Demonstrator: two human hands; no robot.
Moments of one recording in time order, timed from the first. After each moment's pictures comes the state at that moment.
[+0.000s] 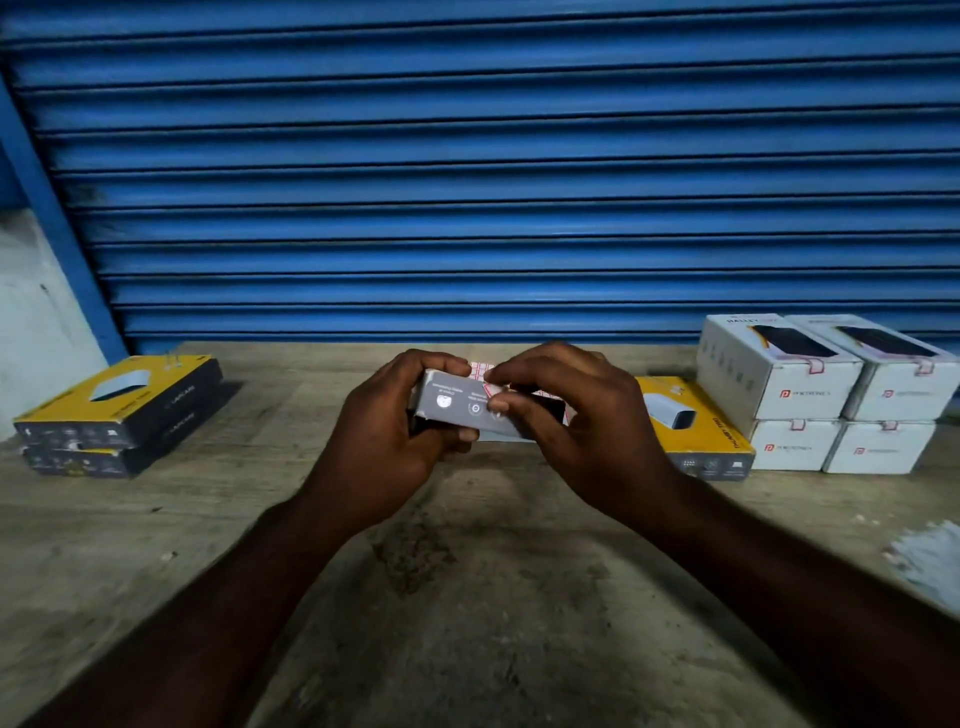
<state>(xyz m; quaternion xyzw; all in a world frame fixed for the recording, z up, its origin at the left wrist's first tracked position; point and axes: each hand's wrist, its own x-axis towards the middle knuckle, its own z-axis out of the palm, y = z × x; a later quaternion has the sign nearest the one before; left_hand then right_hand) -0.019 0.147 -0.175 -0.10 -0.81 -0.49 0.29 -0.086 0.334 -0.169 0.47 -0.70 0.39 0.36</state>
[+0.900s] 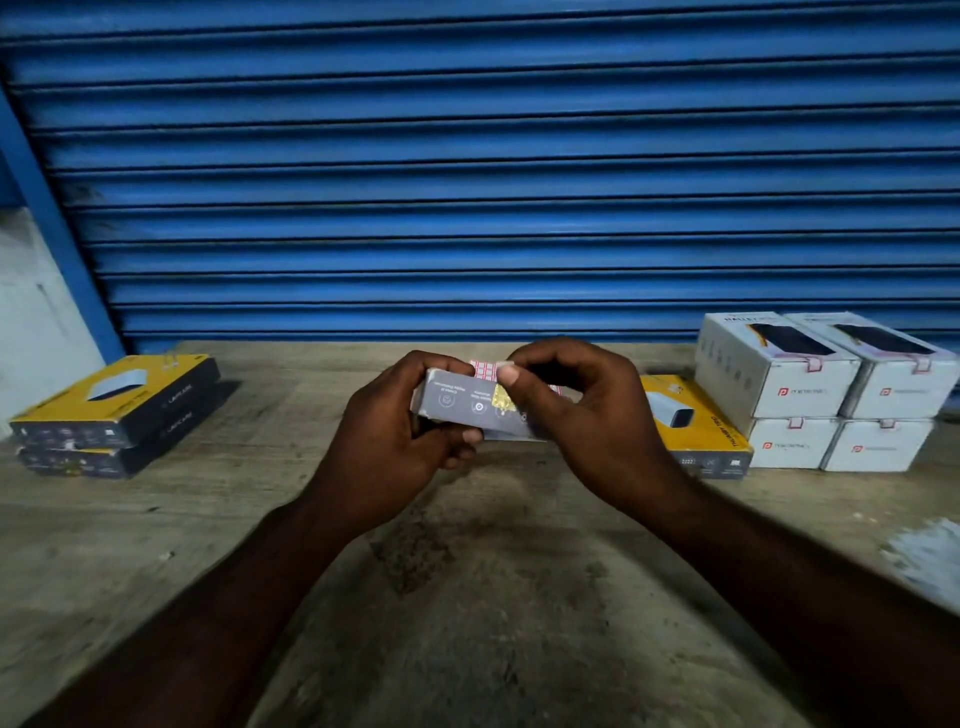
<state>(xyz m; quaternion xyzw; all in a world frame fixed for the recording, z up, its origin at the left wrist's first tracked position) -0.015 0.155 -0.173 -0.08 -0.81 -0.53 0.26 -0.081 0.329 -0.162 0.39 -0.66 0.62 0.19</state>
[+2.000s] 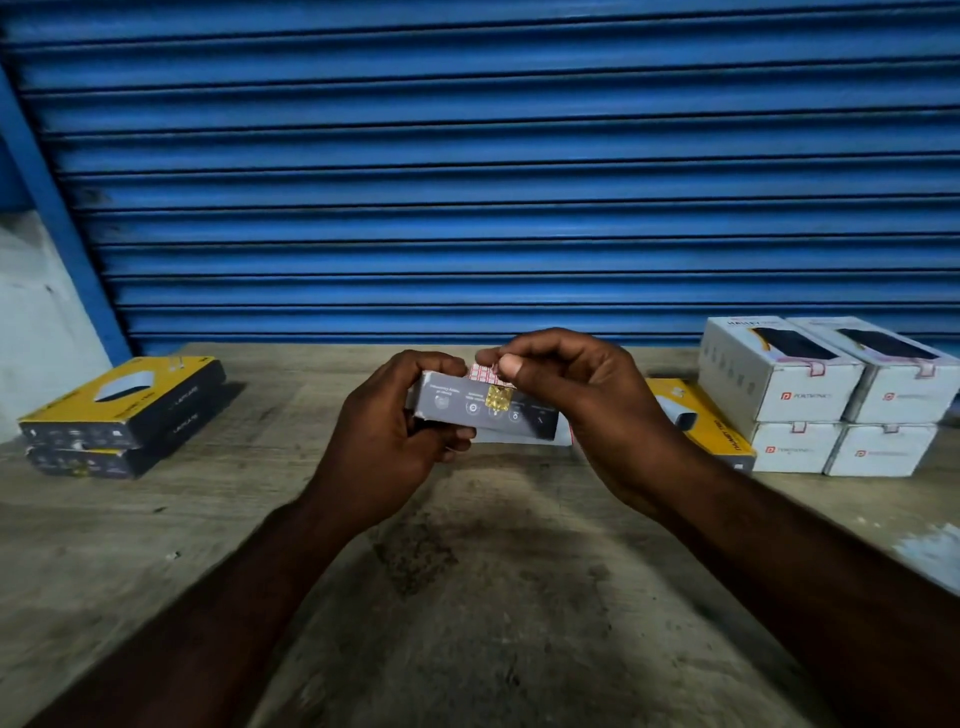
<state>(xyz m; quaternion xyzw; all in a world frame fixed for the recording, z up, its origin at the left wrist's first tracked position) -0.016 0.151 -0.172 -0.09 -0.80 -0.52 0.29 -0.078 0.328 -0.147 0.34 -0.59 0.74 -0.02</state>
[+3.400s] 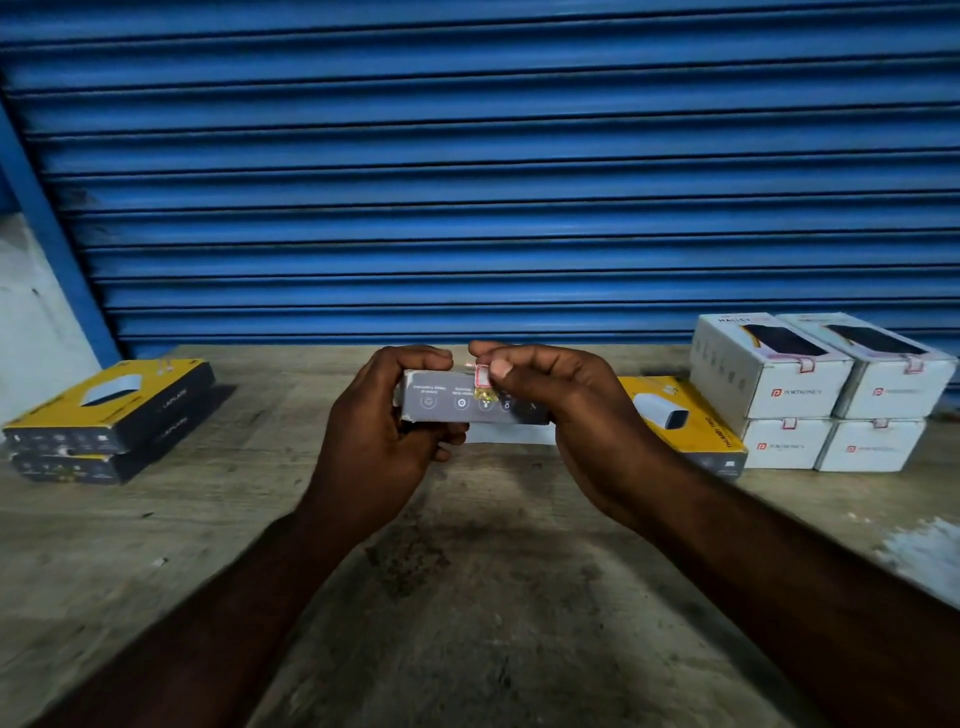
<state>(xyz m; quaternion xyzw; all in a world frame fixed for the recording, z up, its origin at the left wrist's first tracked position) -0.016 0.156 -0.178 -0.09 -0.78 -0.52 0.33 -0.070 0.323 -0.149 0.29 -0.60 0.75 -0.06</state>
